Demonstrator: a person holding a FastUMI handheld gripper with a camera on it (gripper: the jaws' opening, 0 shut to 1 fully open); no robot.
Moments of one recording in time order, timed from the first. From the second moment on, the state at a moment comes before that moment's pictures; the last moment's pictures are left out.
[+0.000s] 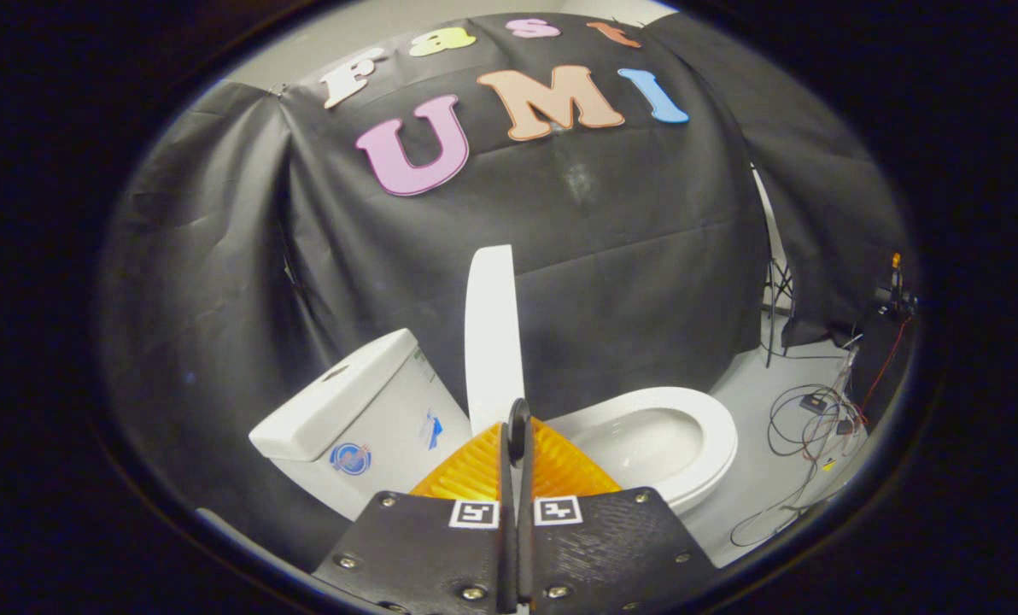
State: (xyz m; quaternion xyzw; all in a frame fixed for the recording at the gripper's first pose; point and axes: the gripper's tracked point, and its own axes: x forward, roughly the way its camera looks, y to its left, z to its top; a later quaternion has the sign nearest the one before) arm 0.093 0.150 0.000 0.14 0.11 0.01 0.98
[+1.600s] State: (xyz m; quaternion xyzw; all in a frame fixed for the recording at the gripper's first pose) arm 0.087 0.282 0.002 0.07 0.10 0.12 0.99
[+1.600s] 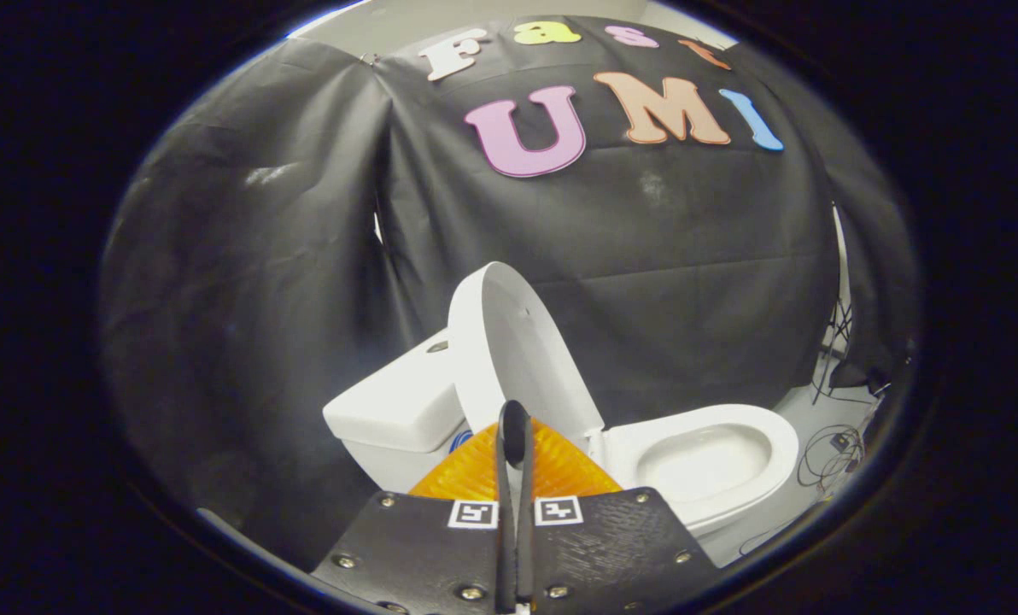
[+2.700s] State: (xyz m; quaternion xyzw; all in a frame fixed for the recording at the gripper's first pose) arm 0.062 0.255 -0.012 0.03 0.11 0.12 0.99
